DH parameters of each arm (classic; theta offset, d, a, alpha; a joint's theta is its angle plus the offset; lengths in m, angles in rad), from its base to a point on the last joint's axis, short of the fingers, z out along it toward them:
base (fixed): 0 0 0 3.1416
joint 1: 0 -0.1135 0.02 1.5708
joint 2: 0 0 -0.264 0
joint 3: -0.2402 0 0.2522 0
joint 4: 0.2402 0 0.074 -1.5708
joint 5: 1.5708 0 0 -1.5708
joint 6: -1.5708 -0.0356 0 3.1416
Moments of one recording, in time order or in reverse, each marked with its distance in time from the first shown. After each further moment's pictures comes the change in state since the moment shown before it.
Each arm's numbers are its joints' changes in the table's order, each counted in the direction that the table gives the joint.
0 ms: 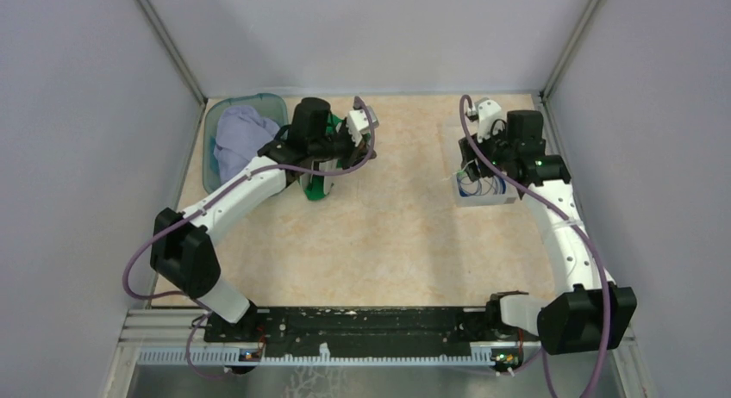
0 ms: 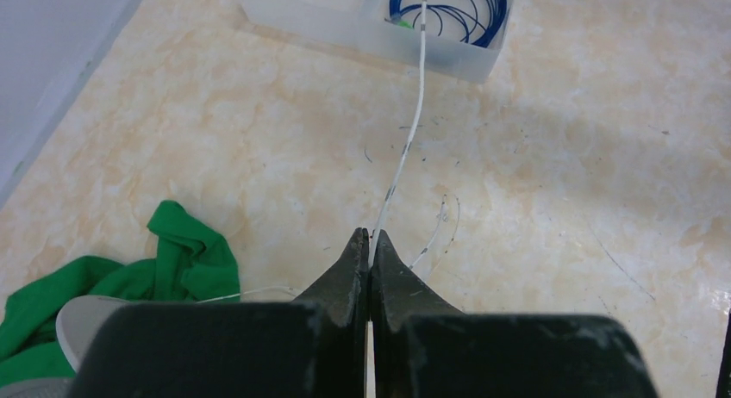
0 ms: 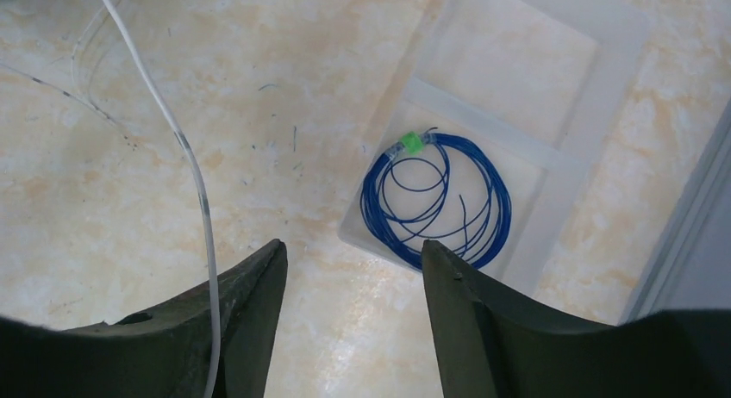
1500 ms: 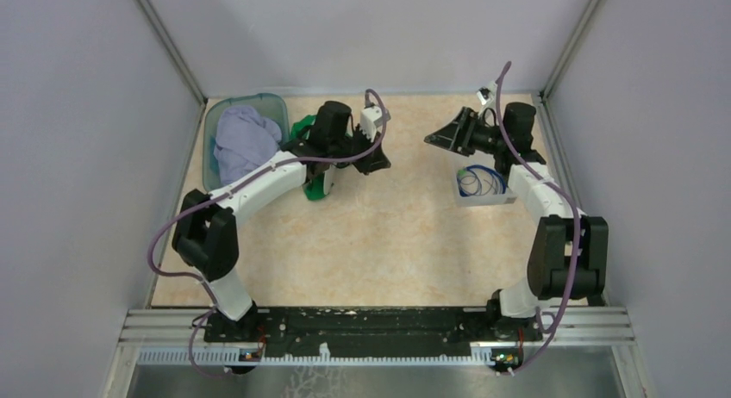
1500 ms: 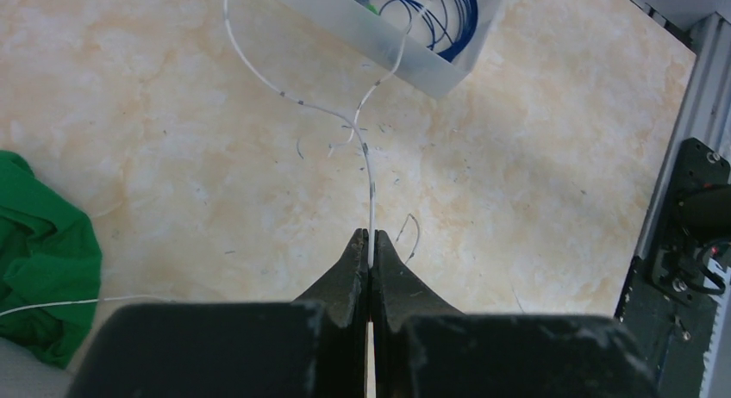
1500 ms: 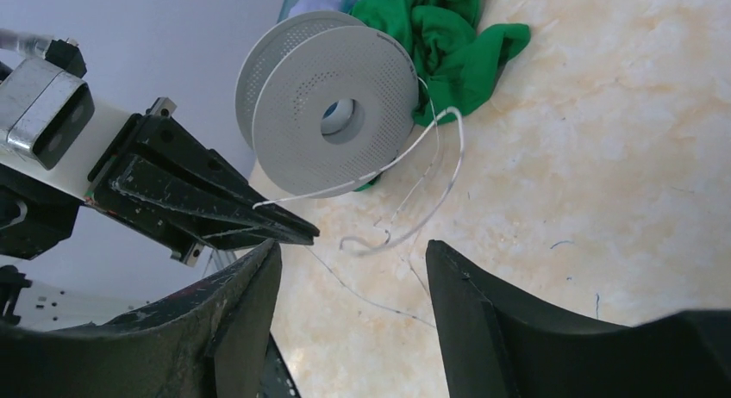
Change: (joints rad) left arm 0.033 0.140 -0.044 -0.021 -0.009 0.341; right arm 0.087 0.282 0.158 -0.780 -0.652 -0.924
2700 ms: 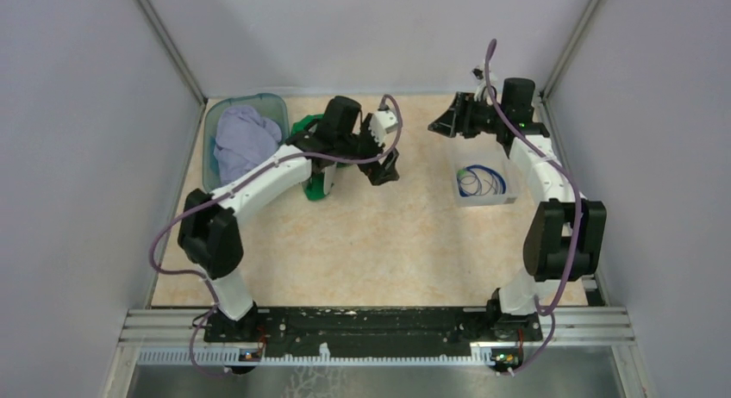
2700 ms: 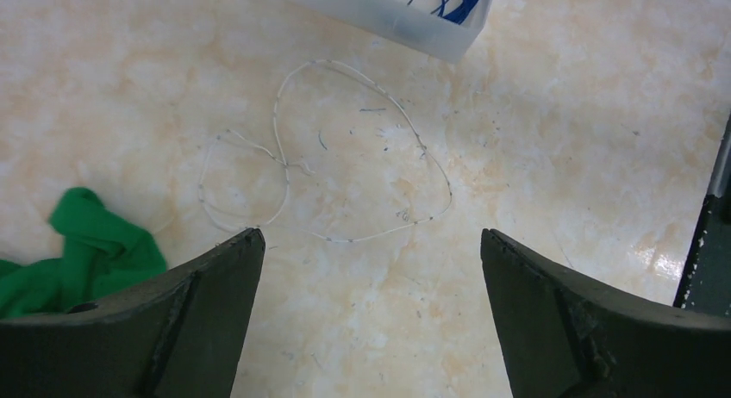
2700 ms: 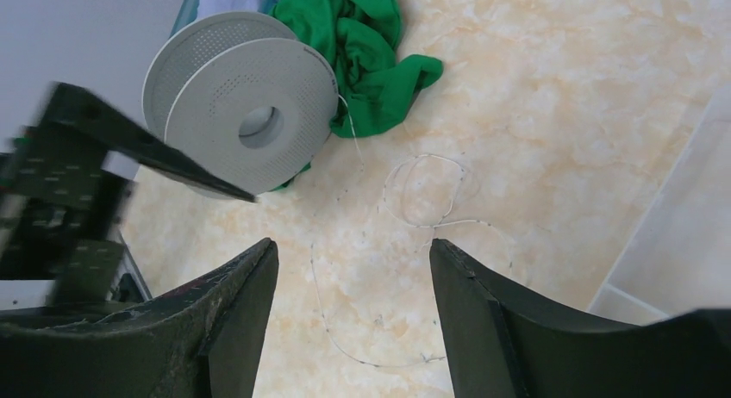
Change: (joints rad) left arm 0.046 0.087 -0.142 0.163 -0.058 -0.226; right arm -0.007 0.139 -0.318 0.352 0.089 0.357
